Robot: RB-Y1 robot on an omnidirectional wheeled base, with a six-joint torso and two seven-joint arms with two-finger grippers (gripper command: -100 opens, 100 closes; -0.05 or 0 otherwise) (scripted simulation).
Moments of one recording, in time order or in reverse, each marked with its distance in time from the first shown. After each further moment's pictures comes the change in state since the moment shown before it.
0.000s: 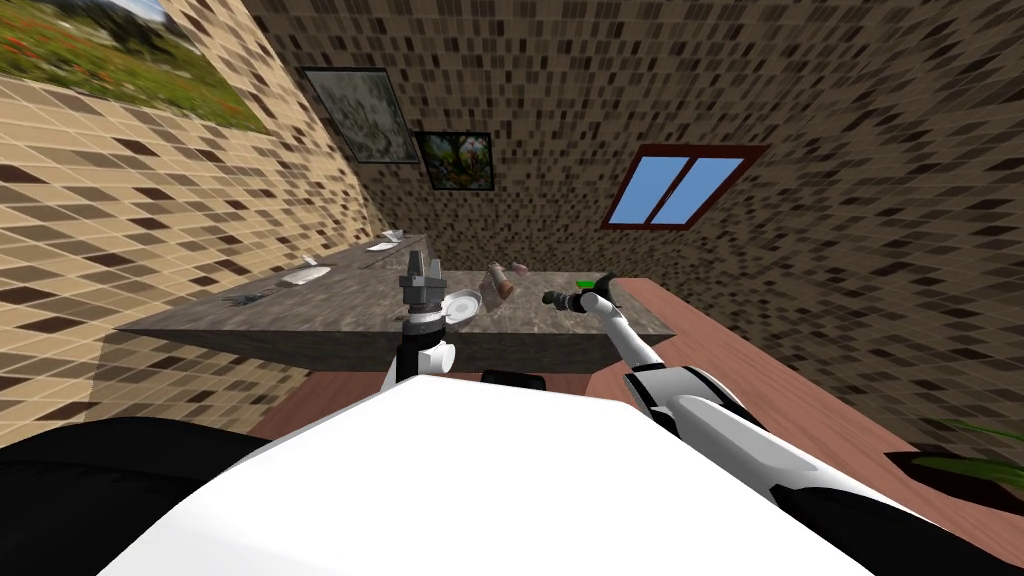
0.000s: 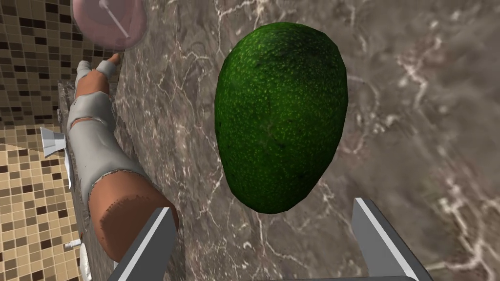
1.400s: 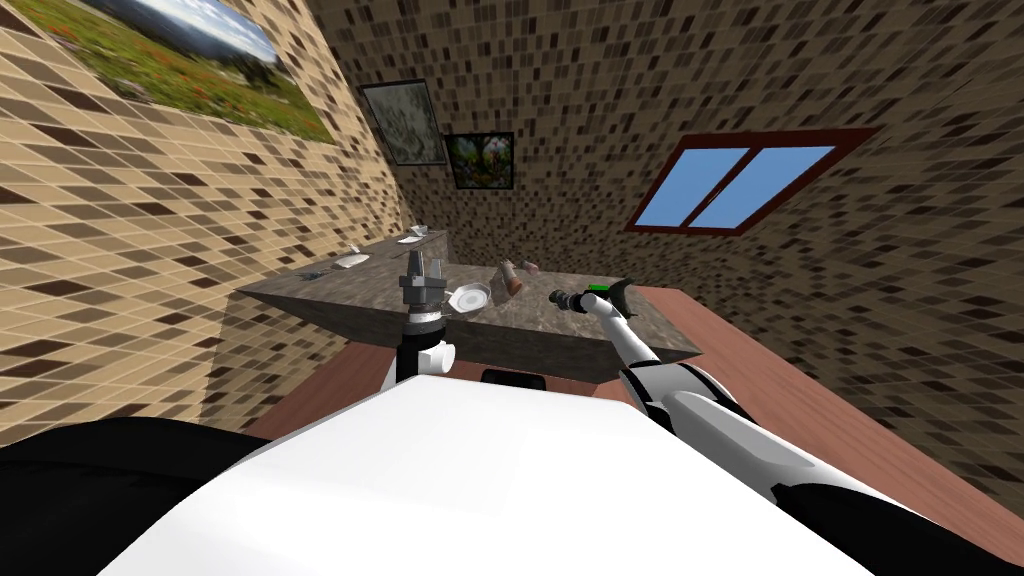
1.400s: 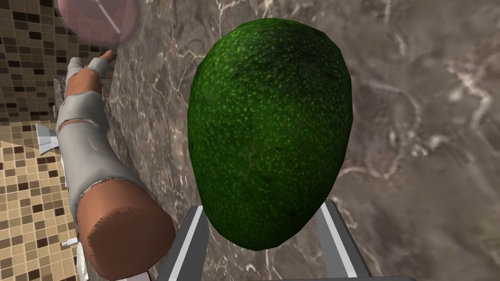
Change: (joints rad) left arm 0.000 0.000 0.000 0.000 0.000 0.000 0.000; right arm -0.025 0.022 -0.028 0.100 0.058 -0.075 -0.042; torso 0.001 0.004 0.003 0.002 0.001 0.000
